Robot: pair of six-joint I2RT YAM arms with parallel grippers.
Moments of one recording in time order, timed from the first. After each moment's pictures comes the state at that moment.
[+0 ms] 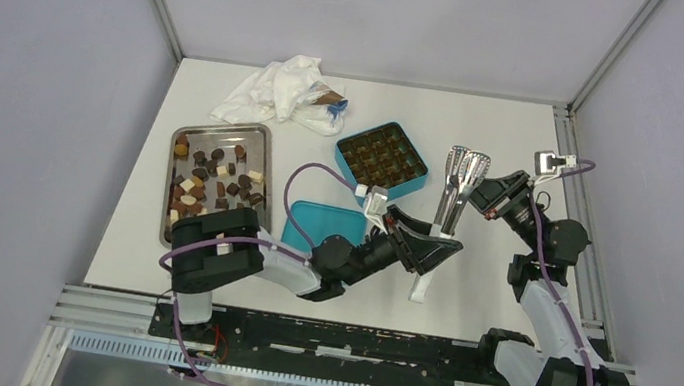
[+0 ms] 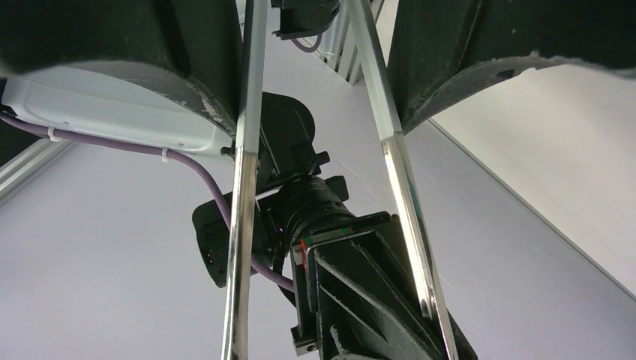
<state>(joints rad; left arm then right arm) -1.26 1.81 0.77 1.50 -0.18 -0.77 -0.09 0.98 0.40 1.03 -0.92 1.38</state>
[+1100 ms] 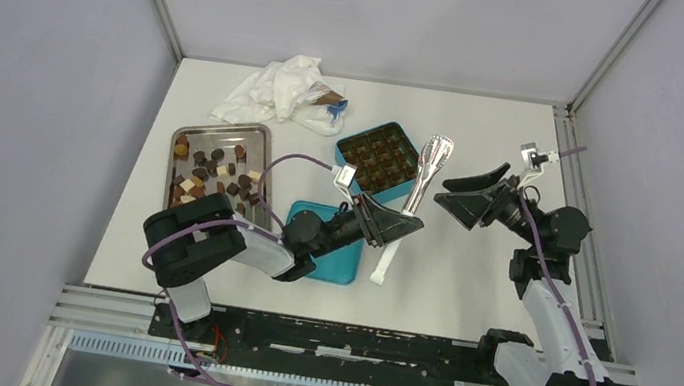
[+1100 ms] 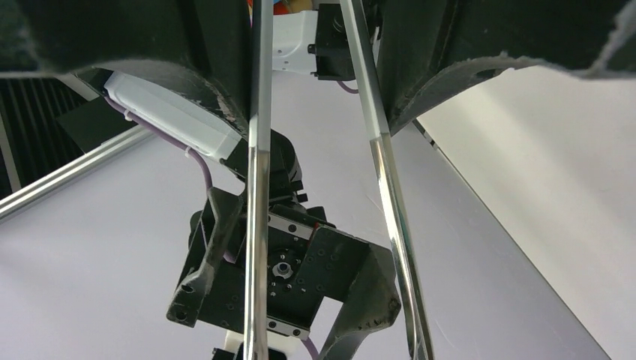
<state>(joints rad) -1.02 1.70 0.58 1.50 0.08 -1.15 -0.05 0.93 0.48 0.81 -1.08 0.95</state>
